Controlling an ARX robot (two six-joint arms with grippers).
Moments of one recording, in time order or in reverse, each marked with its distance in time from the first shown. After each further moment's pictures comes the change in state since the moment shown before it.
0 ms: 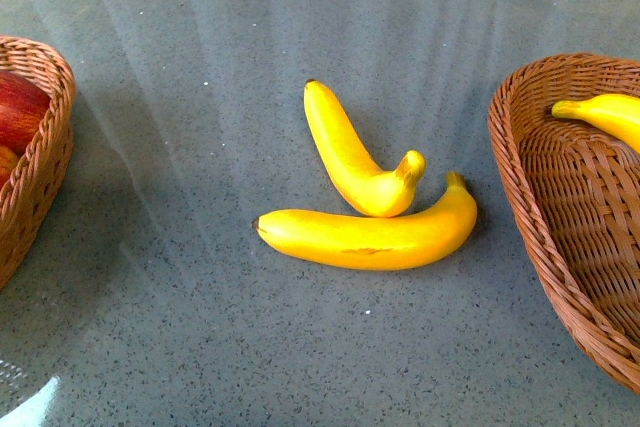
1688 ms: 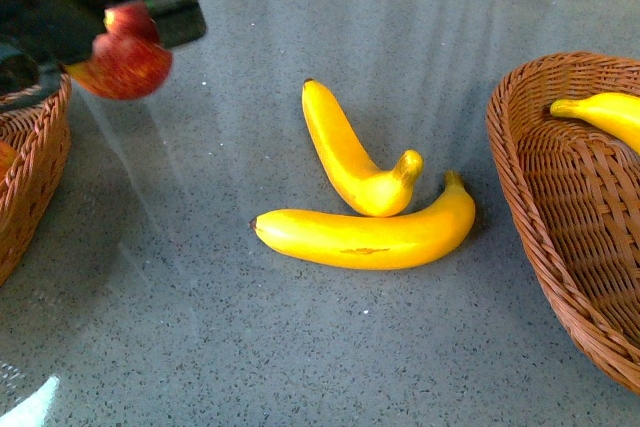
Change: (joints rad) left arm -0.402 0.935 0.911 -0.696 -0.488 -0.548; right arm 0.000 0.000 0.000 0.000 0.000 0.000
